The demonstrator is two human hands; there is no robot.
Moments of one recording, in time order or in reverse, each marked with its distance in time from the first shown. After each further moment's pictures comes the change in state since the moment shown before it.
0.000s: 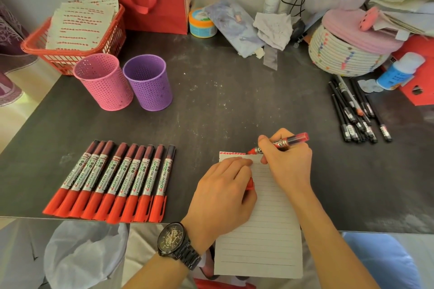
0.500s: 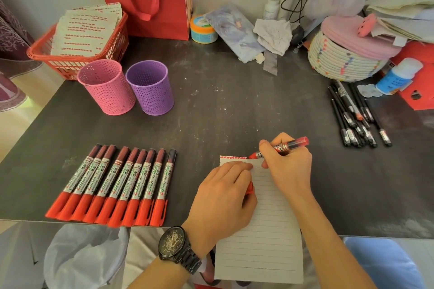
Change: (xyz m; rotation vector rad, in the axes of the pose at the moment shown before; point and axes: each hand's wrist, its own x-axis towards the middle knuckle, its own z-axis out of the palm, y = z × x) left_hand 0.000 -0.001 0.001 -0.017 0.024 0.005; right_hand 0.001 0.003 0.000 -0.005 -0.004 0.010
